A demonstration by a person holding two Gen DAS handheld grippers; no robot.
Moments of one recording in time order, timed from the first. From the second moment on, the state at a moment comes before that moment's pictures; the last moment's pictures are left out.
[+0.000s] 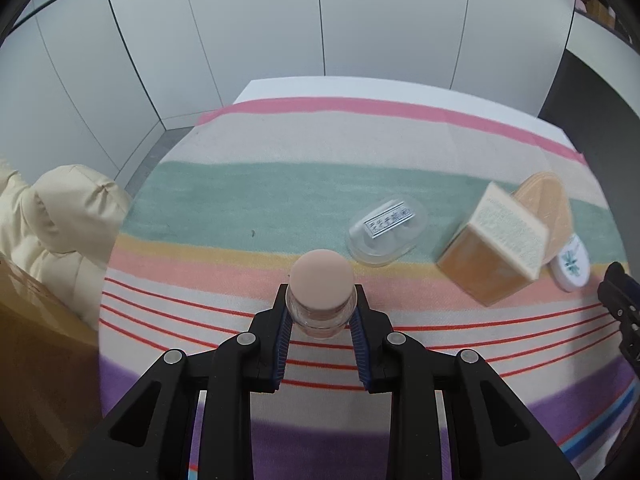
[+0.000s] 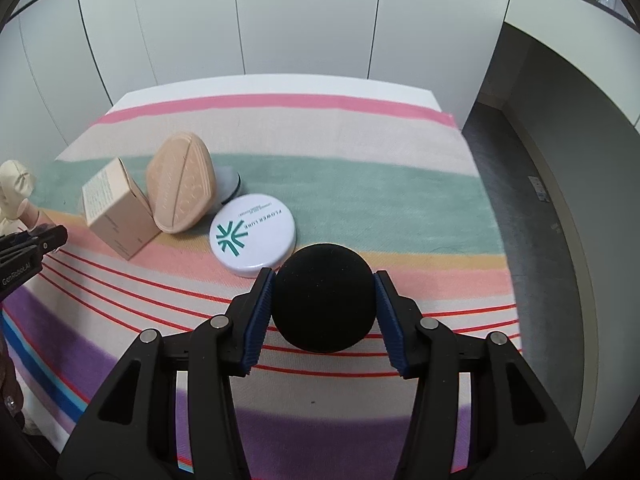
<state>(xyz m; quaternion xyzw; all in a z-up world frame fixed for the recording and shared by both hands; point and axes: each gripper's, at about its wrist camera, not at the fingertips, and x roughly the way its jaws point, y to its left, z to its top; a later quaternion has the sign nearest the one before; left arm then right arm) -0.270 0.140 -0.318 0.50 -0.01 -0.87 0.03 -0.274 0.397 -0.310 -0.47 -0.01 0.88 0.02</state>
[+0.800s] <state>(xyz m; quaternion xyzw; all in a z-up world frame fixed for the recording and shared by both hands) -0.227 0.134 -0.091 0.43 -0.03 -0.90 0.00 -0.228 0.392 -0.076 -0.39 -0.01 0.92 0.02</state>
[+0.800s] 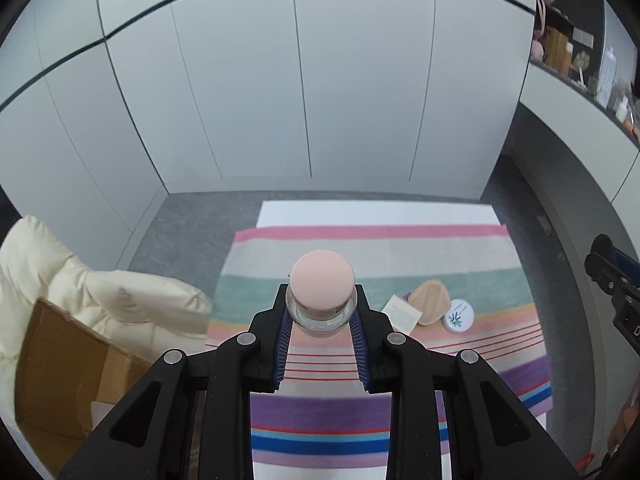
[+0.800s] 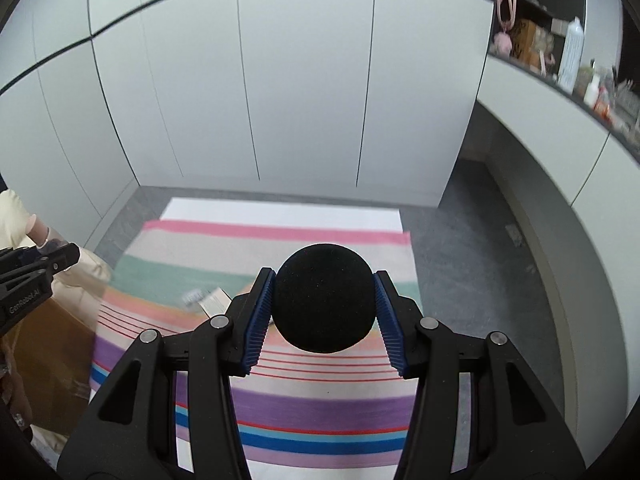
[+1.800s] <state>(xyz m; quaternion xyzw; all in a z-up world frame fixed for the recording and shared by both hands) -0.130 0.115 -0.021 0.43 -0.07 -0.90 0.01 -0.133 0.393 -0.011 -0.37 -0.04 0.93 0.04</state>
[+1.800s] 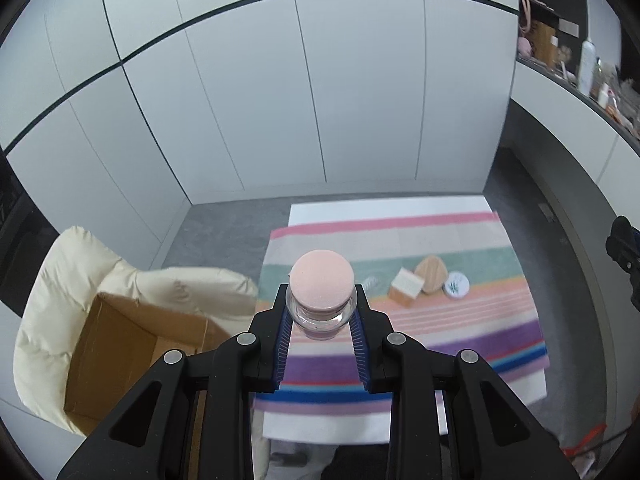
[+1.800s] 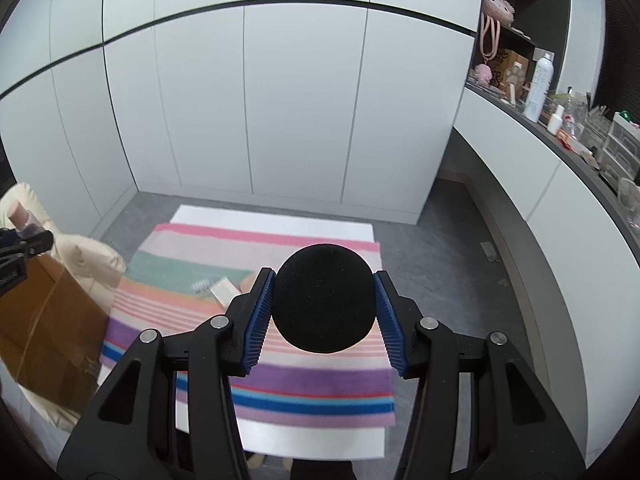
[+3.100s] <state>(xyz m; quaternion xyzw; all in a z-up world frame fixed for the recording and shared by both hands) -0.023 0.040 -0.039 0.45 -0.03 -0.89 0.00 -0.012 0.389 -0.054 -0.44 -0.01 0.90 0.03</state>
